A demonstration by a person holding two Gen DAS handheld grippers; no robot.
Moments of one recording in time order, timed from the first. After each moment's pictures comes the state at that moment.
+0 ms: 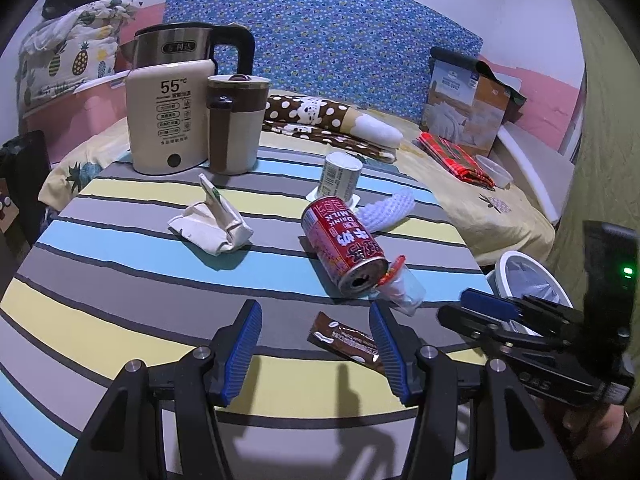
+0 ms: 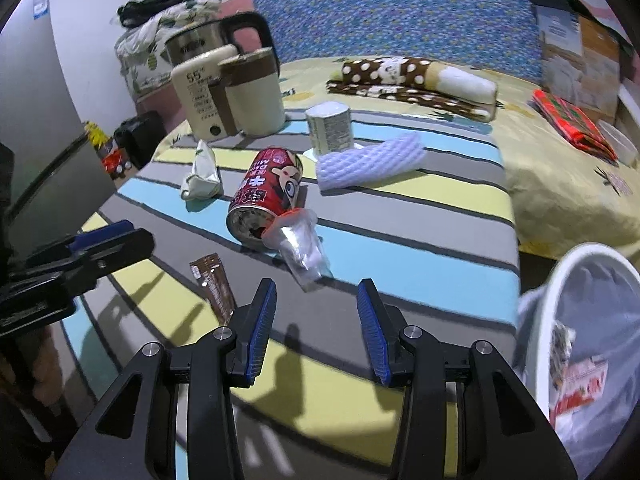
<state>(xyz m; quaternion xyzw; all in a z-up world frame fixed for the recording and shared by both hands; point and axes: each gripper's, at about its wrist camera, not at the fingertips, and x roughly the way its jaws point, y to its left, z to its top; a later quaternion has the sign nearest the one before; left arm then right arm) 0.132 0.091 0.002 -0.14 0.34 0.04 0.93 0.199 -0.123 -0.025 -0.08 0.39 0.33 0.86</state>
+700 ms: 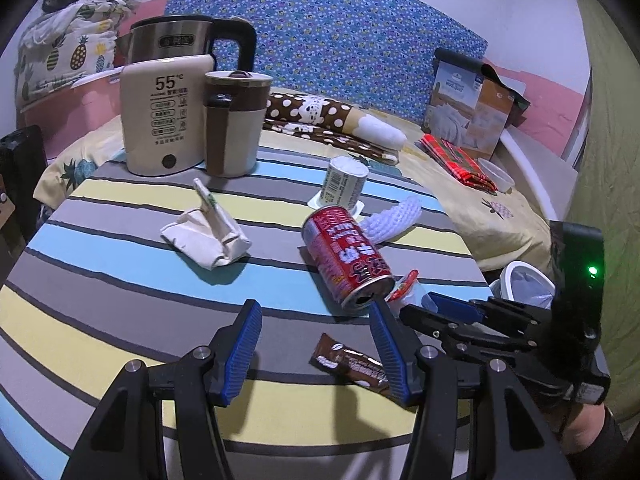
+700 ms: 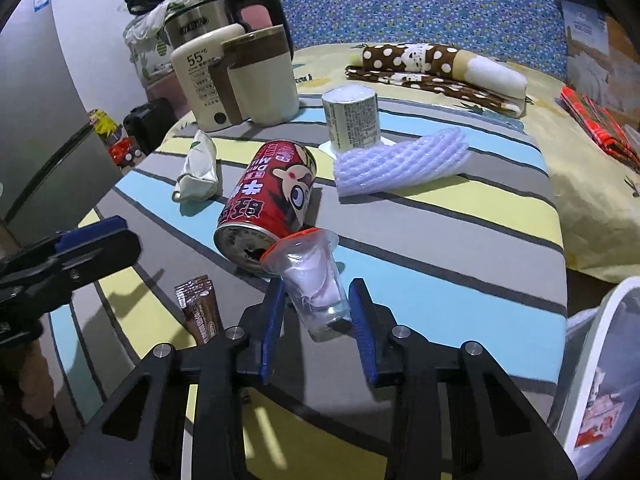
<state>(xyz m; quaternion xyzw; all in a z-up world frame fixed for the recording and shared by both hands) 0.153 0.092 0.000 -0.14 0.35 0.04 0.93 0.220 -0.108 -0.034 -0.08 0.40 0.36 0.84</state>
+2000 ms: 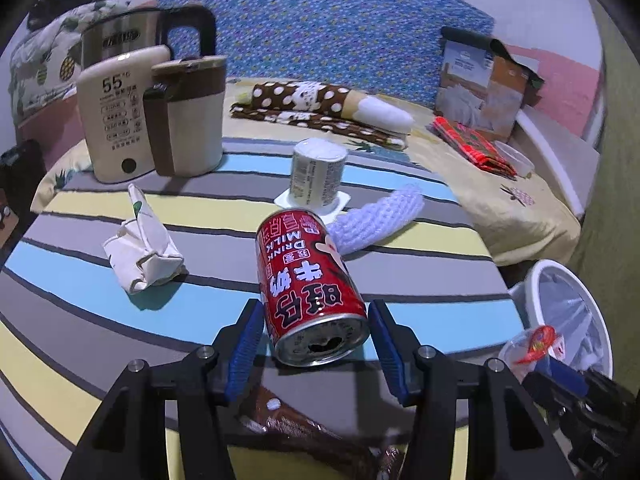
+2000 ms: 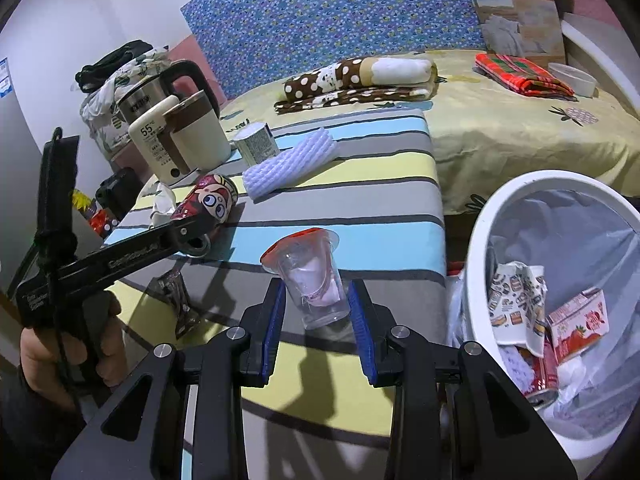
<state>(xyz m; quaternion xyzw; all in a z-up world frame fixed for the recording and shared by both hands) 0.211 0.043 -0.021 -0.11 0.36 0.07 0.92 0.201 -0.195 -0.030 0.03 0.39 0.28 0.88</state>
